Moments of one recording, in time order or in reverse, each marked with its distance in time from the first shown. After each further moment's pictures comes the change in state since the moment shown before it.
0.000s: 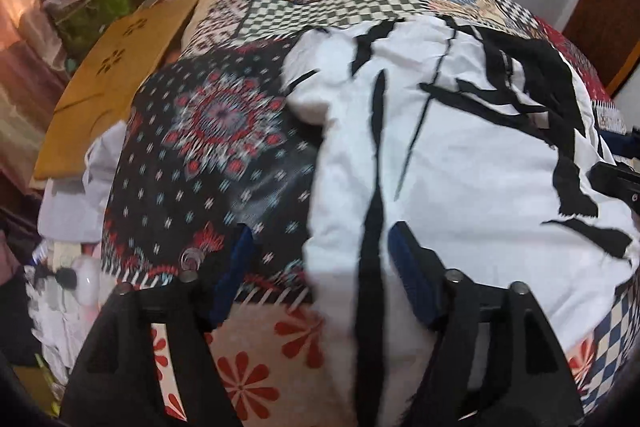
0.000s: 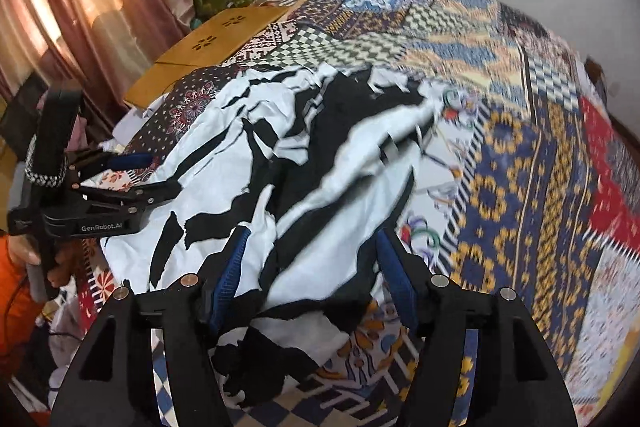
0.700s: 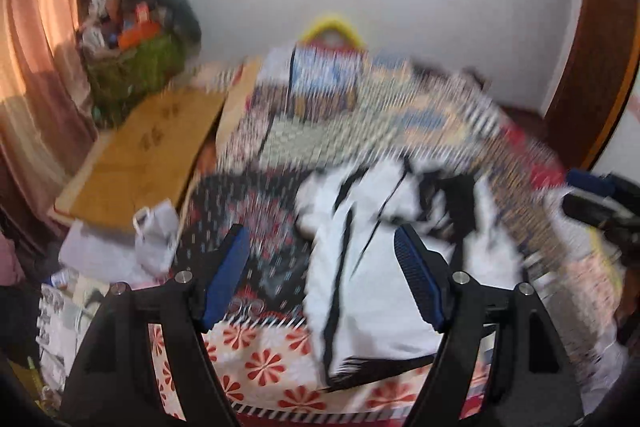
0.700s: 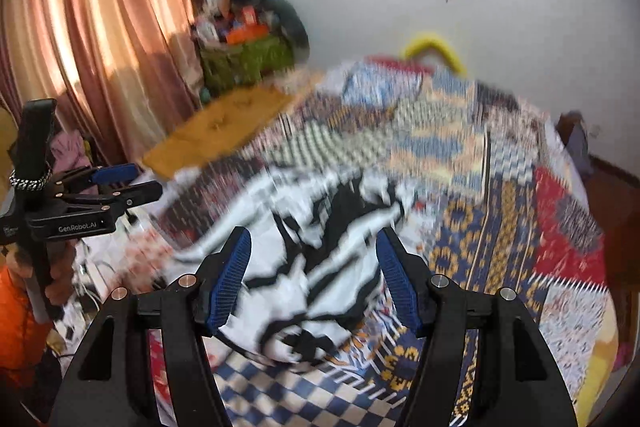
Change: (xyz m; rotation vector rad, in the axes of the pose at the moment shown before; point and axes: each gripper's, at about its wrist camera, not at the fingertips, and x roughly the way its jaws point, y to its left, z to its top) left arm -0.156 -0.015 0.016 -0.044 -0.373 -0.007; right arm -0.111 0.031 0.017 -0.038 -0.321 -0.031
